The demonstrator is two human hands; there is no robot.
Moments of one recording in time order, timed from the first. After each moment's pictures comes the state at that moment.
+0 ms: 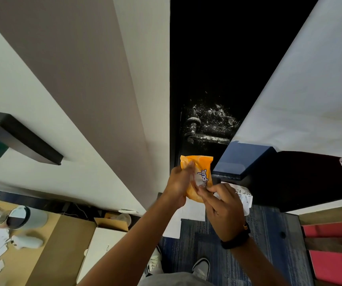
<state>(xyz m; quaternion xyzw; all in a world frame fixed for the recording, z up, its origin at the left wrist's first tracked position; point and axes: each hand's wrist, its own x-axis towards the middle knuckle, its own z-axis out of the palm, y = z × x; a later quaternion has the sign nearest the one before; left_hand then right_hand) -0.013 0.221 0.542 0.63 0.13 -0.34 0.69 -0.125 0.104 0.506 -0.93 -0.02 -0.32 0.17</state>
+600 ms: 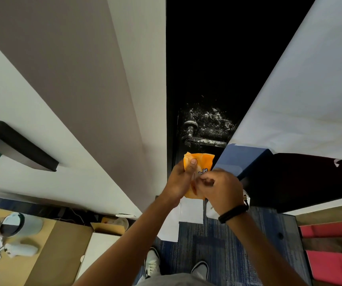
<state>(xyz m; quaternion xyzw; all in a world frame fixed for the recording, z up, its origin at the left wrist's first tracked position) -0.004 0.220 0.558 0.69 -0.01 -0.31 0.65 -0.073 0.091 0.546 -0.94 0.10 -0.18 0.27</state>
